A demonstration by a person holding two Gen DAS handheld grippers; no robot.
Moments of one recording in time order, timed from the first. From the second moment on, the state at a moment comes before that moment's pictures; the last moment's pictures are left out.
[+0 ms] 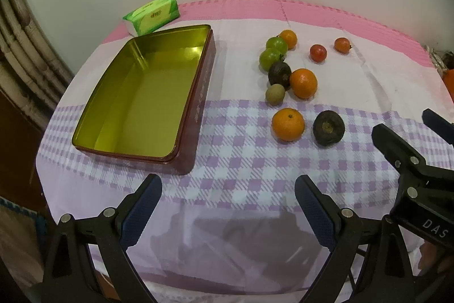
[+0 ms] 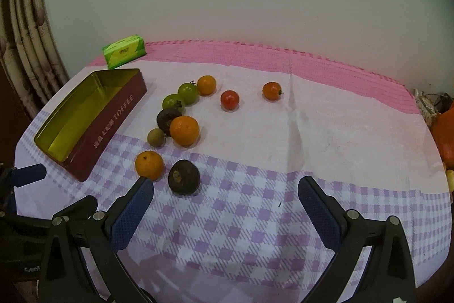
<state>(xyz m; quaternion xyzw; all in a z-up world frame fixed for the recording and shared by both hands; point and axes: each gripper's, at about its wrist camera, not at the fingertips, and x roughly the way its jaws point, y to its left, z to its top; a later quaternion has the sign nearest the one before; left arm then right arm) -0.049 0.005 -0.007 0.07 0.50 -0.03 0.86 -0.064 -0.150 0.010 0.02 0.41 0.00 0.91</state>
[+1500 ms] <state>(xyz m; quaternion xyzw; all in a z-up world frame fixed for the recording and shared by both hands) -0.040 0.029 -0.015 0.05 0.50 -0.02 0.86 -0.059 -0.129 -0.016 0.02 0.44 0.08 0.90</state>
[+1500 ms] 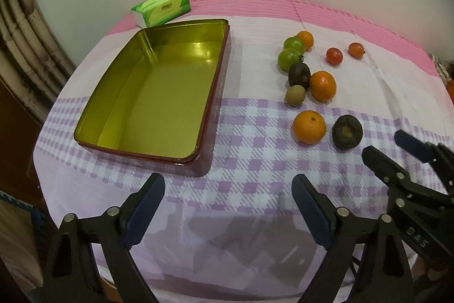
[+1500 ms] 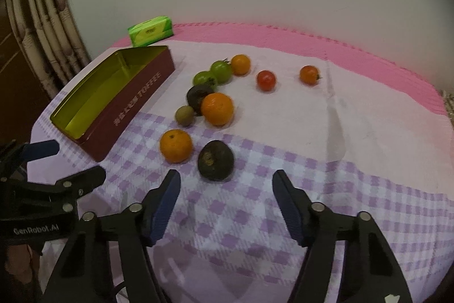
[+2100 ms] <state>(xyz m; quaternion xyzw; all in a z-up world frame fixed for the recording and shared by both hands) -0.021 0.025 -0.019 0.05 0.51 -0.04 0.86 -0.020 -0.108 -0.056 0.00 0.47 0.10 0.88</state>
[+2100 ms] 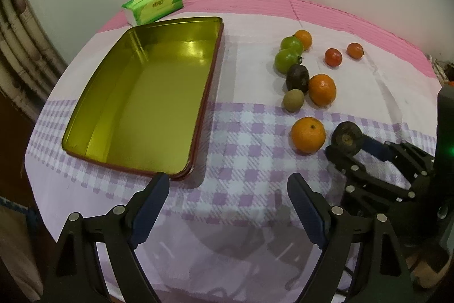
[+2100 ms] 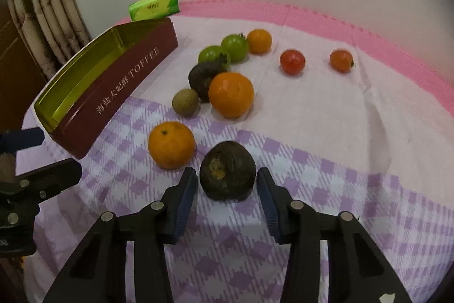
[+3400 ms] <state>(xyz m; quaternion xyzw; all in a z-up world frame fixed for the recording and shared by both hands) 0.038 -0.056 -0.058 0.07 0.56 -0.13 0.81 0.019 -0.219 -0.062 0.02 0.44 -0.04 0.90</state>
